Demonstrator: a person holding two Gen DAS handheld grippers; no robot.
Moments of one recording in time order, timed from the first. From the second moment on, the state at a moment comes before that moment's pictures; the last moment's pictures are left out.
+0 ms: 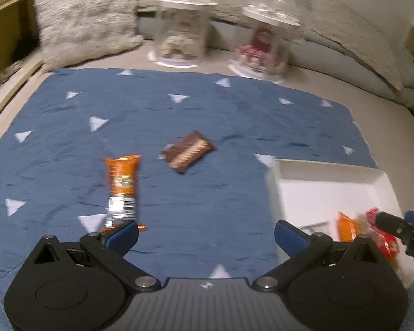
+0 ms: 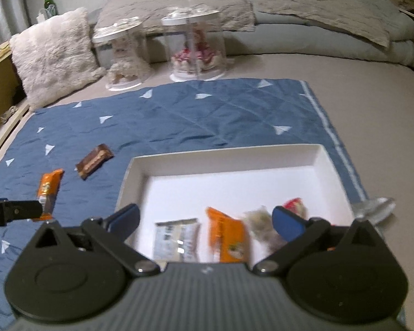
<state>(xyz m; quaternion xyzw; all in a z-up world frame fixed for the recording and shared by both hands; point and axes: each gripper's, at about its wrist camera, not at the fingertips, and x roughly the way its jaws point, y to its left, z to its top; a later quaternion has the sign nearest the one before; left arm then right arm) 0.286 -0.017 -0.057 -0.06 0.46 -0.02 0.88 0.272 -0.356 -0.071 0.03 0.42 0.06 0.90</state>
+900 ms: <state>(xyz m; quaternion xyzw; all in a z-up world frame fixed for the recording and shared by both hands) 0.359 0.084 -0.142 -0.07 0.49 0.04 0.87 0.369 -0.210 -0.112 0.16 0.45 0.10 0.87</state>
